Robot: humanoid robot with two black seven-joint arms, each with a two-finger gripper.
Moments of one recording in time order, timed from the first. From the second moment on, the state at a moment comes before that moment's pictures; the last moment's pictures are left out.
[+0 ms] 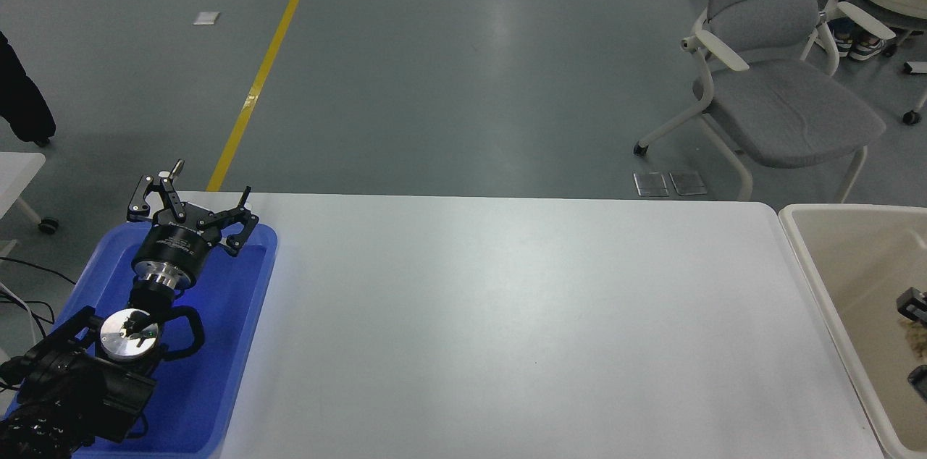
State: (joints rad) left arm -0.56 0.26 -1.03 -0.40 -0.29 -0.68 -0.10; right arm 0.60 -0.45 -0.57 0.12 -0.20 -0.25 0.00
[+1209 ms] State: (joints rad) left arm -0.56 0.26 -1.02 -0.40 -0.29 -0.68 -0.10; right arm 0.85 -0.34 0.66 0.62 -0.22 -0.25 0.24
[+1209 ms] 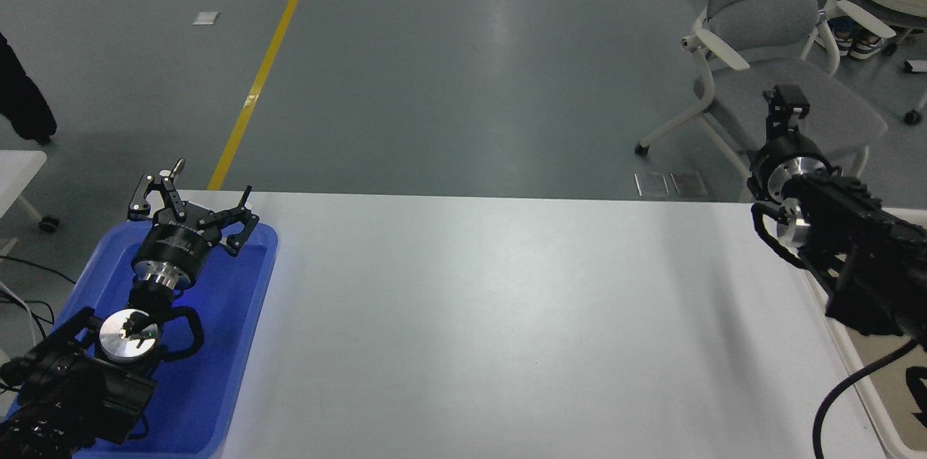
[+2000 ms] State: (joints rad) left arm -0.56 0.26 -1.02 -0.40 -0.29 -0.68 -0.10; right arm 0.52 -0.26 0.95 0.77 -0.23 -0.10 0.53
